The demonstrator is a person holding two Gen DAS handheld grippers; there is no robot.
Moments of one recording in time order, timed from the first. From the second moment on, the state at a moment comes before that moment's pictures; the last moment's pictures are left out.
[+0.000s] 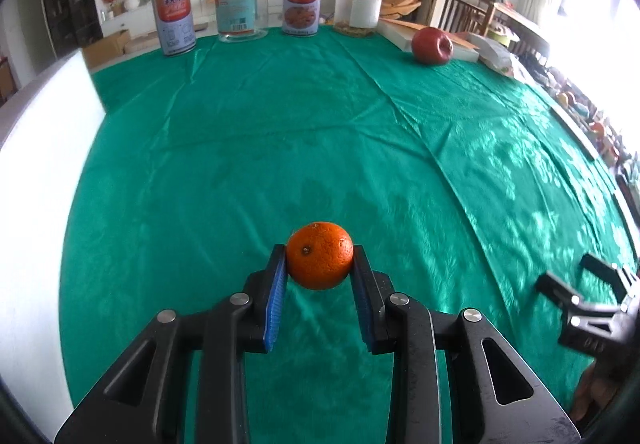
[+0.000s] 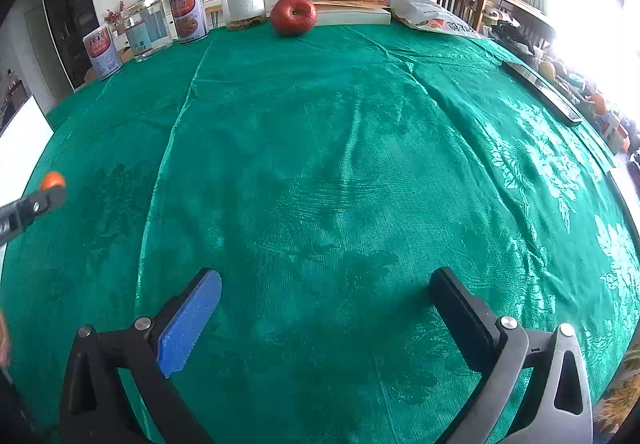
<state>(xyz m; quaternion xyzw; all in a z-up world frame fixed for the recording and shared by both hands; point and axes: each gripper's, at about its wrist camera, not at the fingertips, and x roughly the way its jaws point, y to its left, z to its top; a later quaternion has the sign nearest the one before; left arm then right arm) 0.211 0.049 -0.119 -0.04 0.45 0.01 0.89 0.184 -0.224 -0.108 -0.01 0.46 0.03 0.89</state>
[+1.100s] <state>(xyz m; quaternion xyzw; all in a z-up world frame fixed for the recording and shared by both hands) 0.208 0.052 -0.141 -0.03 0.45 0.04 0.89 0.499 -0.192 -0.032 0.05 0.46 0.12 0.88</state>
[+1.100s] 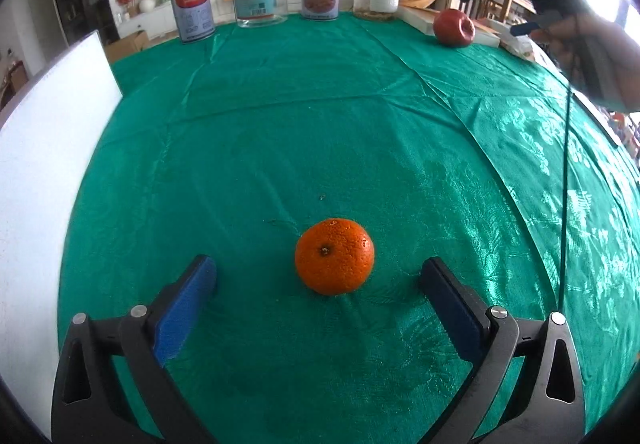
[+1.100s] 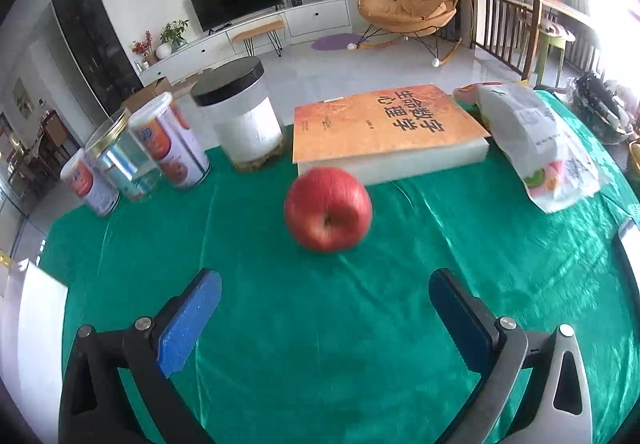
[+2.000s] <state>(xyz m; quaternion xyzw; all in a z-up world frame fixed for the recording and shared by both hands) 0.209 0.052 -0.142 -0.03 0.45 0.04 0.89 0.233 -0.245 -0.076 0.01 0.47 0.22 0.86</state>
